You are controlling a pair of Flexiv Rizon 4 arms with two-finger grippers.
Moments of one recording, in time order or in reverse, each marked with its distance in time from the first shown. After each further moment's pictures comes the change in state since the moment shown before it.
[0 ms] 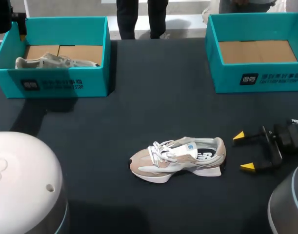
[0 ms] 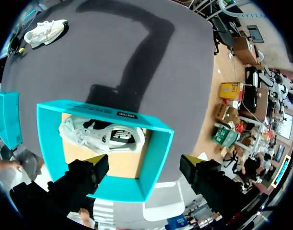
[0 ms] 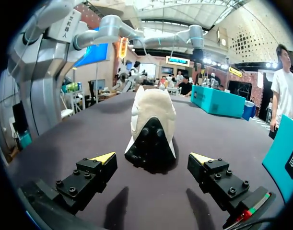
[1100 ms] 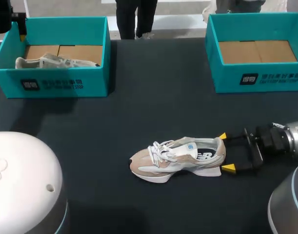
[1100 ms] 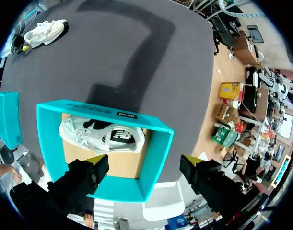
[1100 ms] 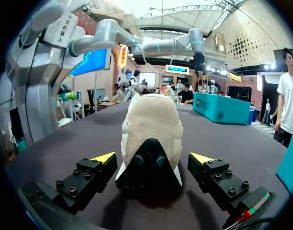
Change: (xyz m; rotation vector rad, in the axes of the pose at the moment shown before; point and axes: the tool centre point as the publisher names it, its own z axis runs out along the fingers) left arm 0.000 0.000 0.000 0.000 0.000 0.000; right arm -0.001 0.020 0.056 -0.094 0.008 0.017
